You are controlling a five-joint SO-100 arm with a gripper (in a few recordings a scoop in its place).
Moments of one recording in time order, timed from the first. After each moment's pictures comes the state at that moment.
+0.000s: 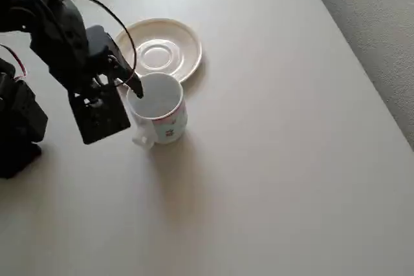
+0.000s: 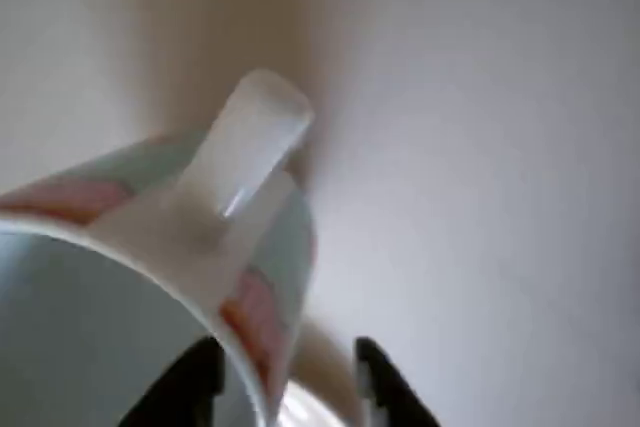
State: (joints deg) arm 17.1 113.5 112.4 82.7 -17.6
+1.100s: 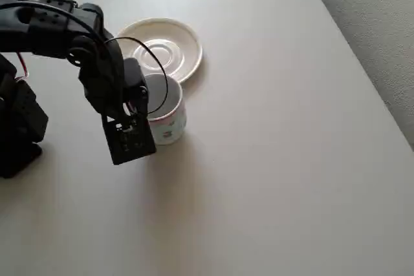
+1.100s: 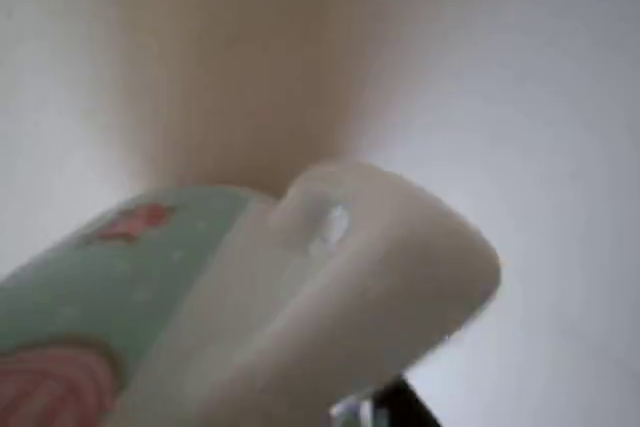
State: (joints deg) arm 16.4 105.9 115.5 72.4 -17.1
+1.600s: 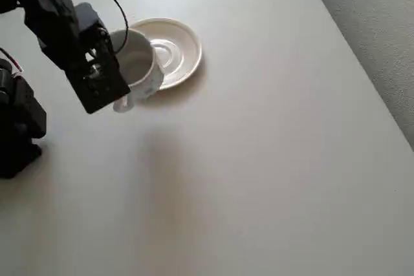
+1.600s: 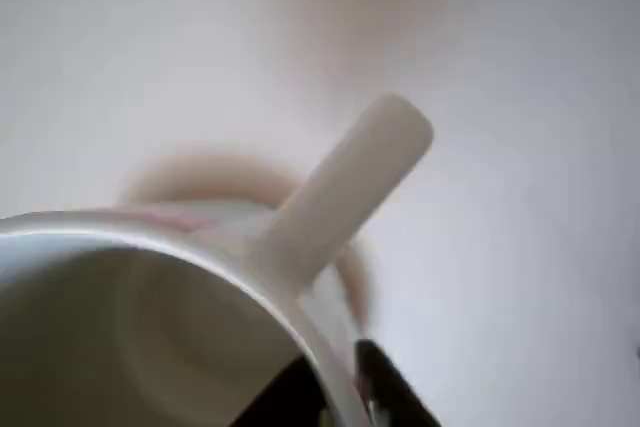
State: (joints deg) arm 2.1 125.8 108.7 90.5 -15.5
